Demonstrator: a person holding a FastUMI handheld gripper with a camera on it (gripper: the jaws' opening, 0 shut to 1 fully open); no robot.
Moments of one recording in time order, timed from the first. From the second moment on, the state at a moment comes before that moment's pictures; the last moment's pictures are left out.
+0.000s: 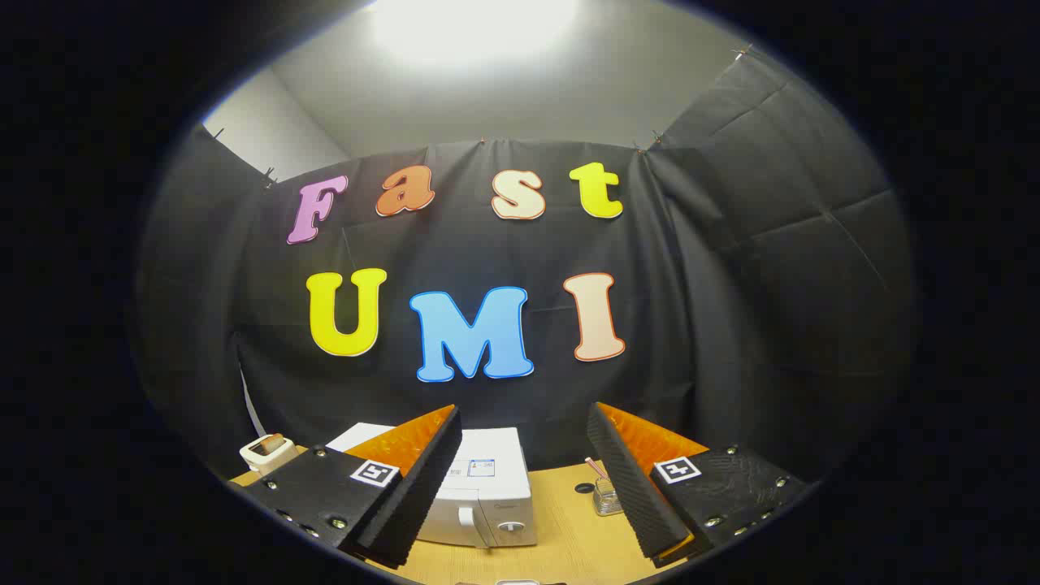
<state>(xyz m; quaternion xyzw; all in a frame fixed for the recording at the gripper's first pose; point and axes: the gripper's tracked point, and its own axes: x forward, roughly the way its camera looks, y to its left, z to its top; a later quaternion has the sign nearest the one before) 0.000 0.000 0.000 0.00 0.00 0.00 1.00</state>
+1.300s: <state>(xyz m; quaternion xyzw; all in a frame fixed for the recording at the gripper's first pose) 0.055 0.058 -0.042 0.00 0.01 0.06 1.00</state>
